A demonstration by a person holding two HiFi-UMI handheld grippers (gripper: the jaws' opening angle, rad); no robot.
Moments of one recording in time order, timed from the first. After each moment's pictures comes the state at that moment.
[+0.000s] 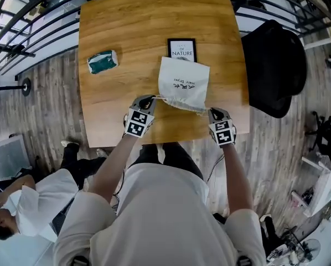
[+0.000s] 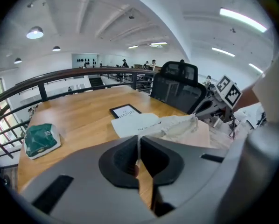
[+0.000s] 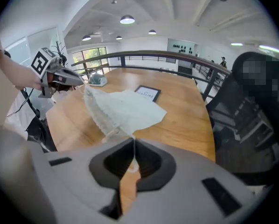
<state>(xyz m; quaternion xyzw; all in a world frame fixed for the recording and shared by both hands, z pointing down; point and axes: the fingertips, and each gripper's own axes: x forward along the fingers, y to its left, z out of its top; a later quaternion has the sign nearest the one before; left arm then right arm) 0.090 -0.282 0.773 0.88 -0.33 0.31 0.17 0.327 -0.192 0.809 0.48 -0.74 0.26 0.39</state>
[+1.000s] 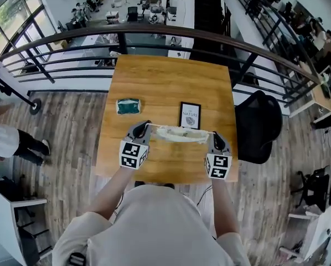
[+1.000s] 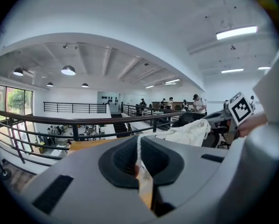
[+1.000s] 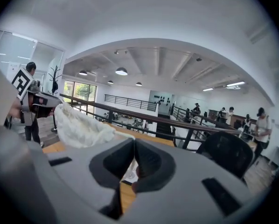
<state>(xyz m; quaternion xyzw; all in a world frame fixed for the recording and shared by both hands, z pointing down) -0.013 -0.282 0.518 0.87 -0.48 0.09 0.07 0.259 -0.245 0.535 0.64 -0.74 0.05 0.20</state>
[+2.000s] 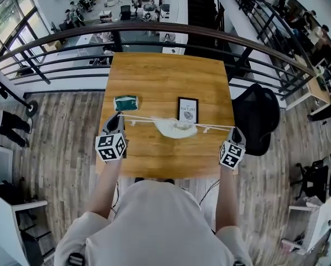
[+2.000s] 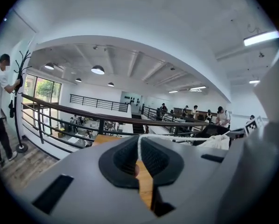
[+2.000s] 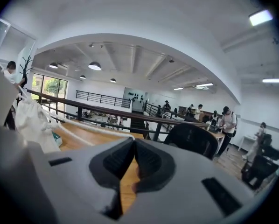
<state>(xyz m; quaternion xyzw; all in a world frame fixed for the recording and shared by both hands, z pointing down) -0.135 -0.298 0.509 0.80 -0.59 0.04 0.14 0.372 -0.238 0.538 0.76 -0.61 0.06 0.19</state>
